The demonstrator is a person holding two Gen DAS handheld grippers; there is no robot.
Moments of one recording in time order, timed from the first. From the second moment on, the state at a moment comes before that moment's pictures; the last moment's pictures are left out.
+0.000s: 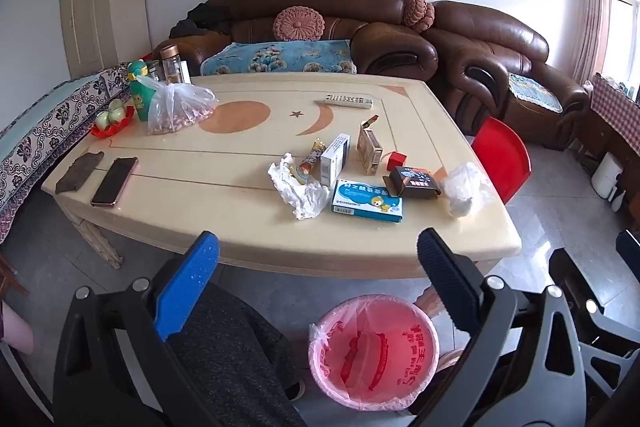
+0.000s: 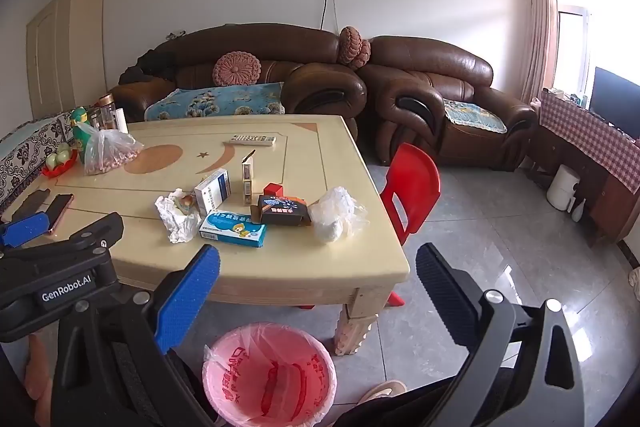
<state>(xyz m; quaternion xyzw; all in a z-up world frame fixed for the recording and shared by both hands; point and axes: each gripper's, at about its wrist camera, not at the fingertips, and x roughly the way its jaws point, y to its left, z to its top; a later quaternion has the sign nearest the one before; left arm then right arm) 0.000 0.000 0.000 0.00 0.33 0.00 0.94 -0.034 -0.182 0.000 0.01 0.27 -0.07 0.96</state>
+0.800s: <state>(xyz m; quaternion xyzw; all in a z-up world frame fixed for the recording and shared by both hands) 0.001 0.003 -0.001 0.00 0.33 0.00 0.94 -0.033 -0.183 0.001 0.01 0.27 -0.07 0.96</state>
